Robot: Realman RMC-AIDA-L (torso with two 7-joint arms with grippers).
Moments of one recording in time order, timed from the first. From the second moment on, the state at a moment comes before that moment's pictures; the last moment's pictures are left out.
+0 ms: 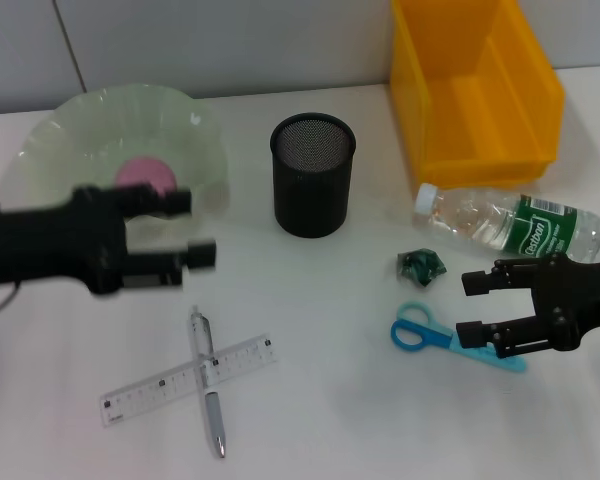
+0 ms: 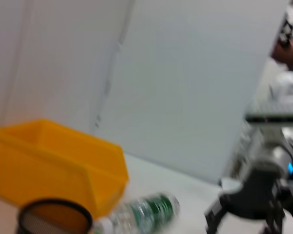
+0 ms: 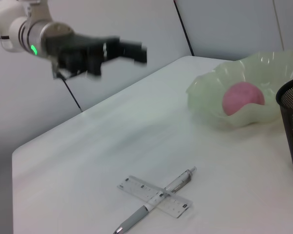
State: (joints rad) left arm -0.45 -1.98 1.01 0.88 1.64 1.65 -1.64; right arm 0.43 2.00 -0.70 -0.79 -2.09 -1.79 1.54
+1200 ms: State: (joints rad) left arm -0.47 -2.06 0.99 0.85 1.89 1.62 -1.55; right arm 0.50 2.06 -0.71 -0.95 -2.16 -1.53 1.64
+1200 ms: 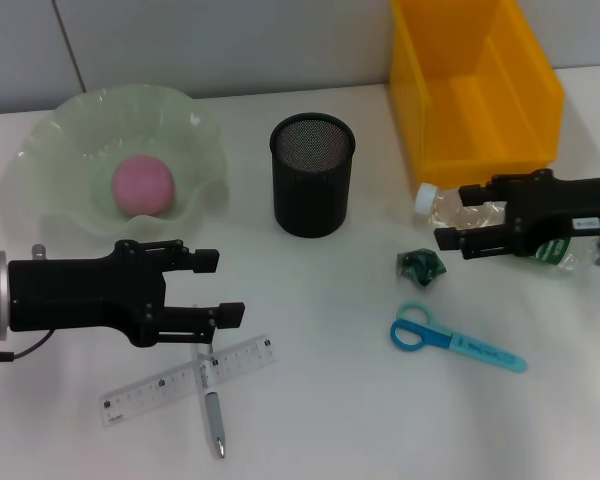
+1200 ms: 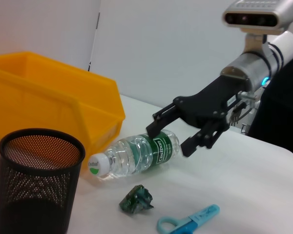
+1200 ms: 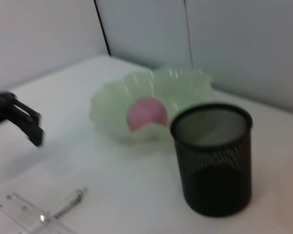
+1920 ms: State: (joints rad) left arm -0.48 -2.06 0.97 0.85 1.88 1.62 -1.56; right arm 0.75 2.04 -0.88 -0.96 -2.55 -1.51 2.07
